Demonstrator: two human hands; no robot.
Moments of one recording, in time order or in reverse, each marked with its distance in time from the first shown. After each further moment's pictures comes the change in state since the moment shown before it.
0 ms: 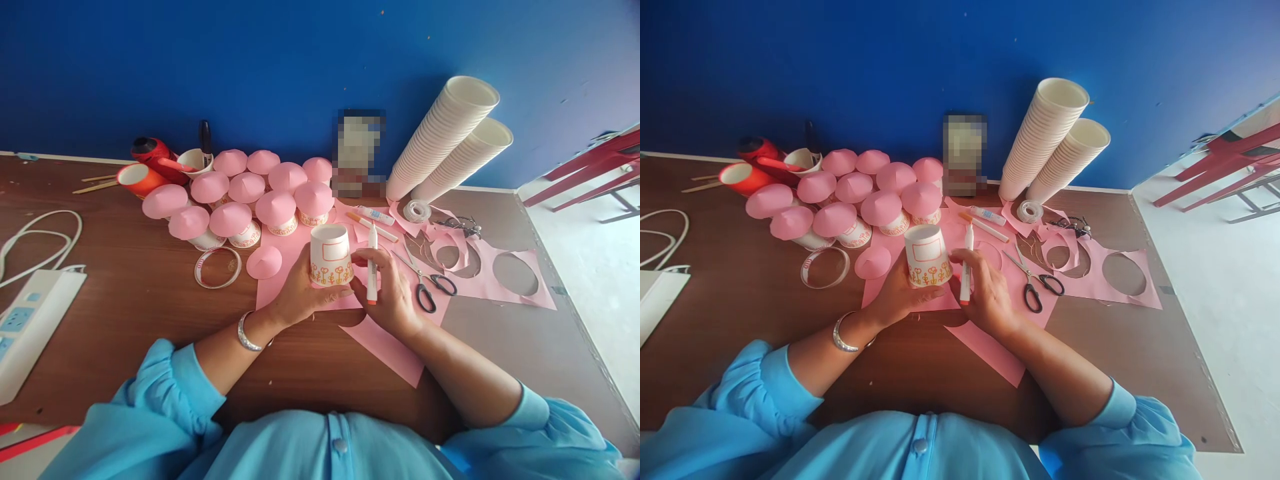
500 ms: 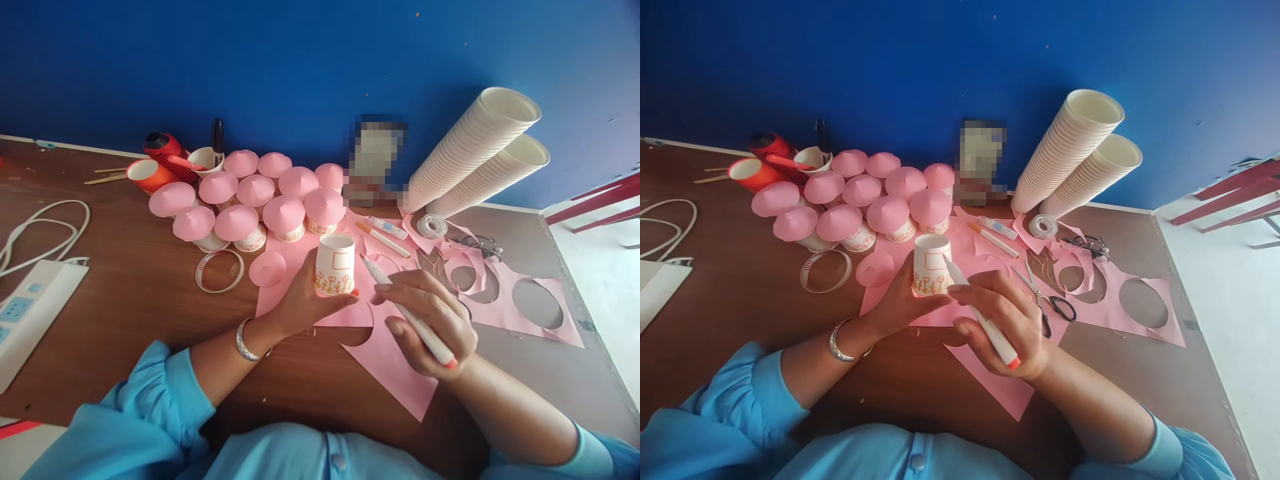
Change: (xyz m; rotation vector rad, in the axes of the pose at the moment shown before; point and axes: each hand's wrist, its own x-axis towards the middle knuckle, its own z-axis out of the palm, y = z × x) left_hand 0.007 -0.001 -0.001 0.133 0.086 -0.031; right_hand 0.028 -0.015 -0.041 0.196 -0.027 -0.256
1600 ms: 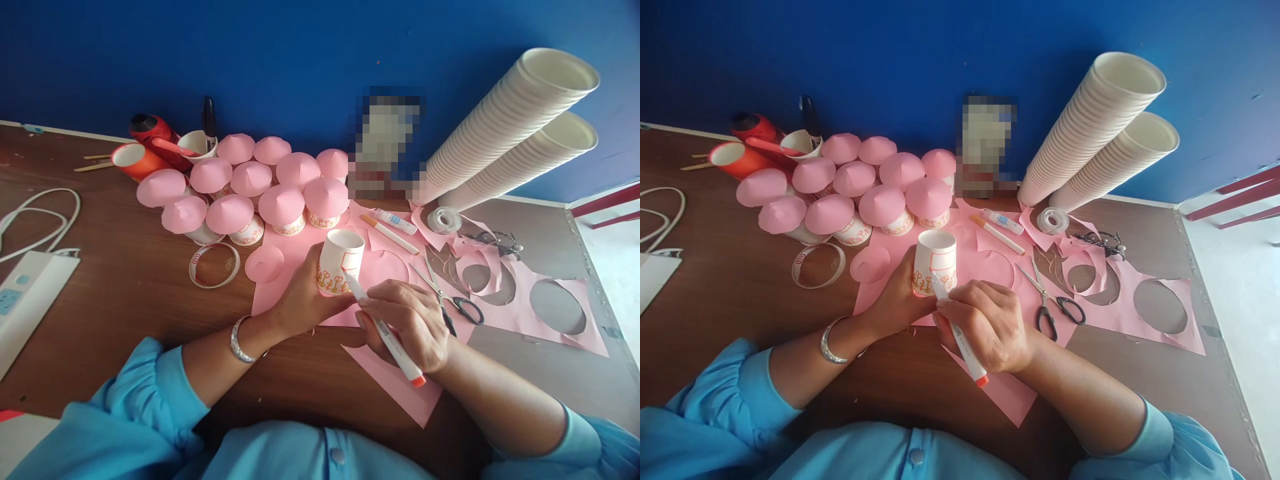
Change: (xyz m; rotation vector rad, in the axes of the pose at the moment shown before) left_hand 0.001 0.003 0.004 0.142 0.046 -0.086; right_hand -0.005 0.018 0.028 -0.172 0.007 -0.244
